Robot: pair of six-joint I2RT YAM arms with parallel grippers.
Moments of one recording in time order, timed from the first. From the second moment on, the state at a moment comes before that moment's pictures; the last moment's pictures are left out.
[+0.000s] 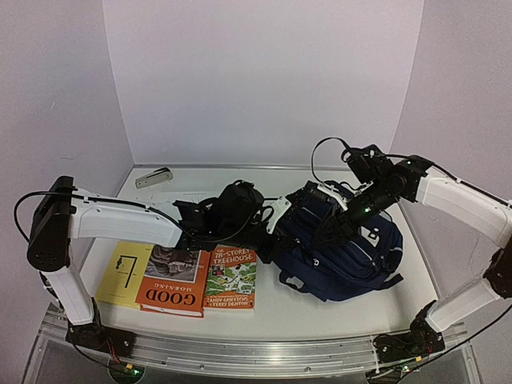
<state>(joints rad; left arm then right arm) -1.14 1.77 1.26 -0.01 0.15 -0.19 0.62 1.41 1.26 -0.95 -0.63 -0.37</state>
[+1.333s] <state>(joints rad) -1.11 1.73 1.21 0.12 0.20 -0.30 0.63 1.36 1.16 -0.79 -0.56 -0.35</state>
